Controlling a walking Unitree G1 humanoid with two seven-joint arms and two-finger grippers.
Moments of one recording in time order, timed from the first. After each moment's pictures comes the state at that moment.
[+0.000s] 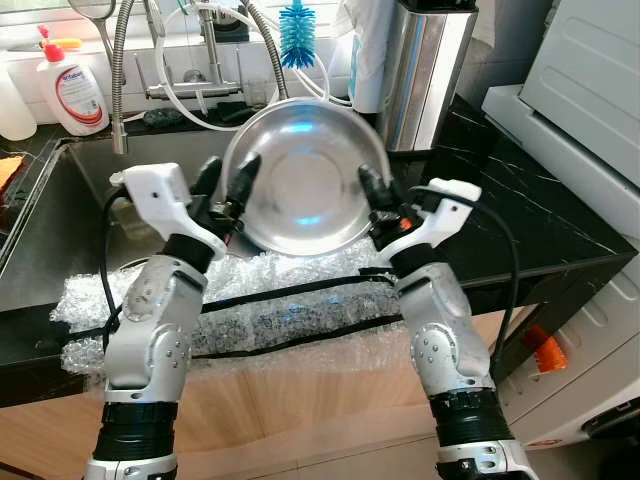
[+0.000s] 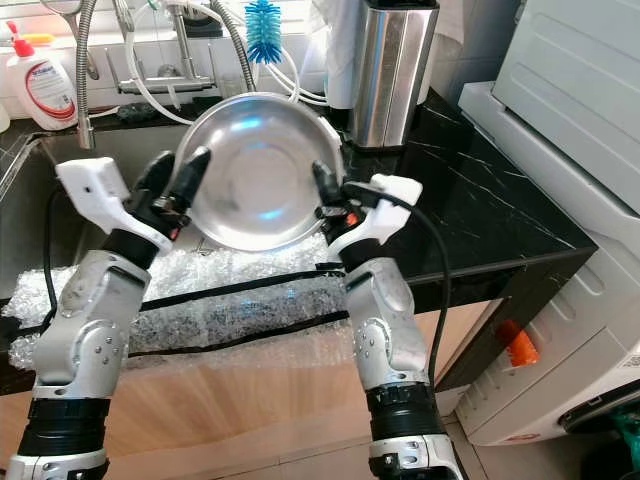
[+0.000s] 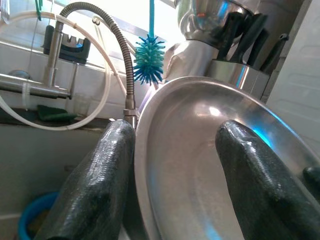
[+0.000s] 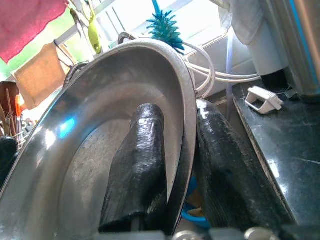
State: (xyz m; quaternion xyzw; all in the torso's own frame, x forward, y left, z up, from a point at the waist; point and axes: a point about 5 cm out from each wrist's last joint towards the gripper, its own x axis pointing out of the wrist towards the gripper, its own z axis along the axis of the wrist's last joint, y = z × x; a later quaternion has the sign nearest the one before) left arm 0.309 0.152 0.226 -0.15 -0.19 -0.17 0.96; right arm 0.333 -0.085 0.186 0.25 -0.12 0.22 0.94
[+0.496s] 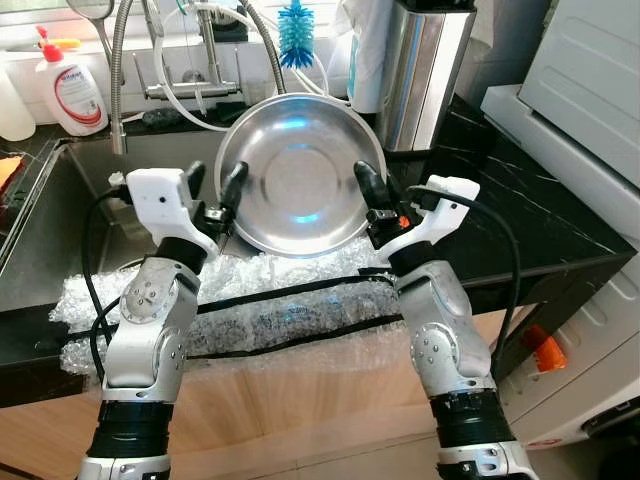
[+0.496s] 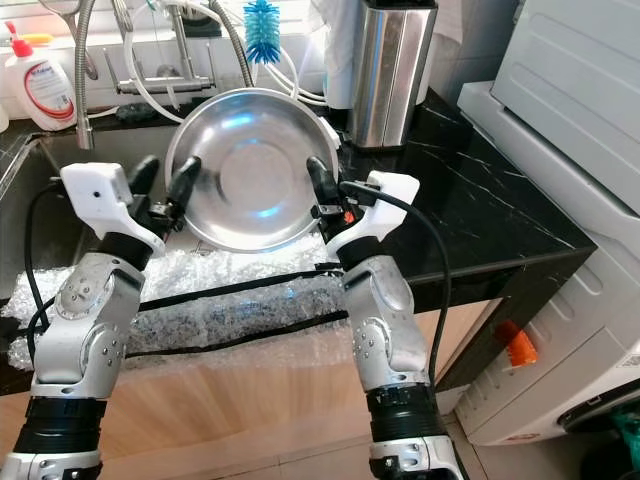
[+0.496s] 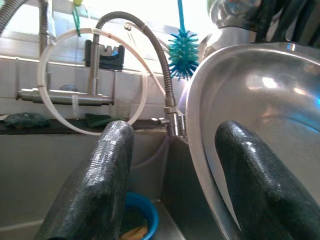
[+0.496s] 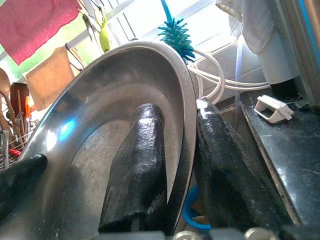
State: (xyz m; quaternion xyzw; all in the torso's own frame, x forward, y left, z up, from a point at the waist) left arm 0.314 0.163 0.219 -0.07 -0.19 -0.10 0.97; right arm 0.331 -0.082 0.193 0.25 -0.13 0.23 0.93
